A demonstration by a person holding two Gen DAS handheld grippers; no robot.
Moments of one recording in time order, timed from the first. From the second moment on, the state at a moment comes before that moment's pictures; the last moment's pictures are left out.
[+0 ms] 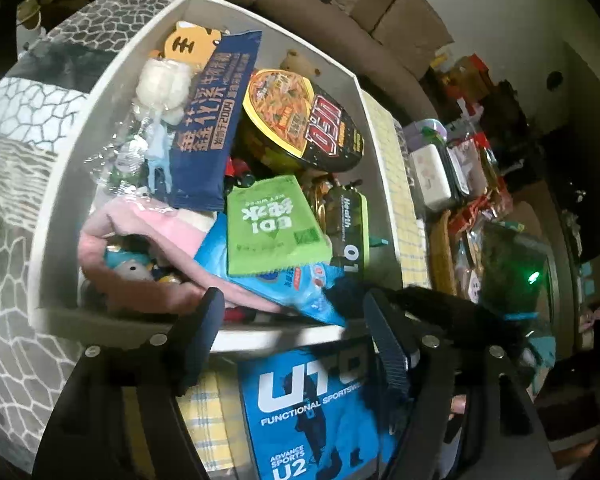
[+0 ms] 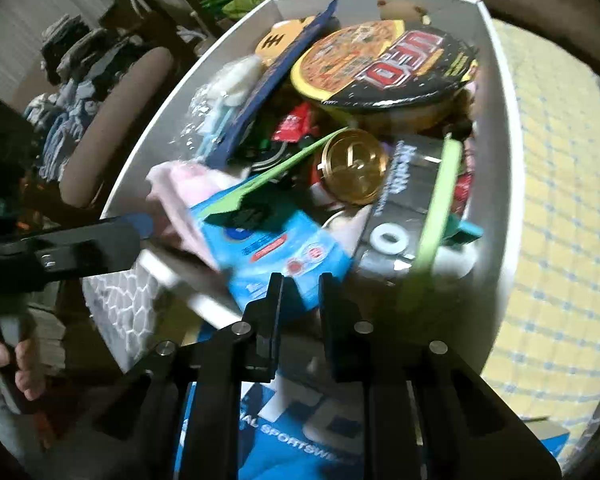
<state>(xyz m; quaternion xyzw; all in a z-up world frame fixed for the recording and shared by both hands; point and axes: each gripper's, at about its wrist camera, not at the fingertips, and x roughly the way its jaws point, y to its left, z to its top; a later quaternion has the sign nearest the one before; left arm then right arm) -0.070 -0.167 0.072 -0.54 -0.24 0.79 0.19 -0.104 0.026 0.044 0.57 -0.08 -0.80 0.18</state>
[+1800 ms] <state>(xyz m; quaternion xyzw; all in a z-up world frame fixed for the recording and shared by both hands) 0.016 -0.003 0.010 -0.45 0.00 0.89 0.00 0.058 0.163 0.015 0.46 -0.03 -0.89 -0.06</state>
